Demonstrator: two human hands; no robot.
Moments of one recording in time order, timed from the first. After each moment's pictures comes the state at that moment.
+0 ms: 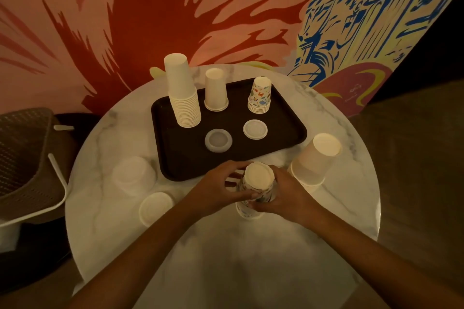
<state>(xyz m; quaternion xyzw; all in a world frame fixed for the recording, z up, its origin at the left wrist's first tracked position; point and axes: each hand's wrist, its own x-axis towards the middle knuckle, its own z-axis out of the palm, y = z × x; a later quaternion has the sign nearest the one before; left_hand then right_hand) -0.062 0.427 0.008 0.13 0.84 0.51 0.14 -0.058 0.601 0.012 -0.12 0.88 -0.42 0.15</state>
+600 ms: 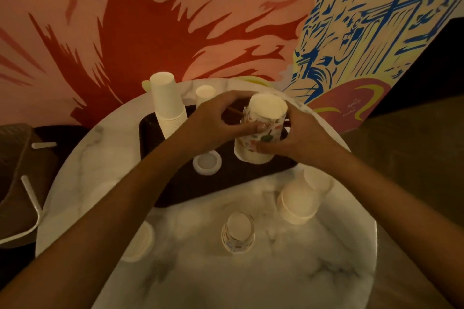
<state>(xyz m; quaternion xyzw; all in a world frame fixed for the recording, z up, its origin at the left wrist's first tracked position) -0.159 0.447 0.128 0.21 0.84 0.50 0.01 -0.159 0.626 0.122 -0.17 0.88 -0.45 0.05</state>
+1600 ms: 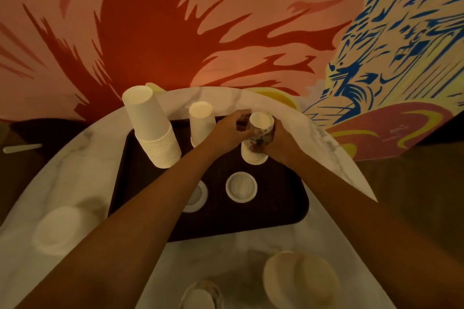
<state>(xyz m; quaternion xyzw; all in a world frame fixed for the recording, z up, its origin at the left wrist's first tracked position) -0.330 0.492 0.011 -0.02 0.86 0.50 0.04 -0.357 0.632 -0.013 -0.11 0.88 -0.44 0.12</state>
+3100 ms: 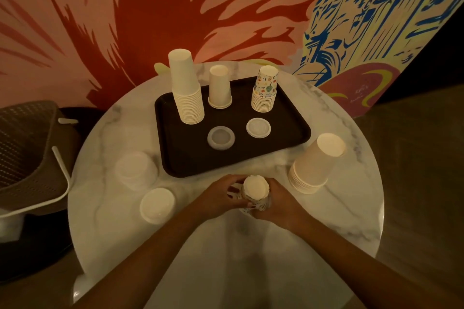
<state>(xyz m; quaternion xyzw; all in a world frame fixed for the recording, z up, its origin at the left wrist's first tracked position) -0.062 0.430 -0.039 0.06 0.83 0.51 0.21 -0.063 0.605 -0.060 -0.09 0.90 -0.38 0.21</state>
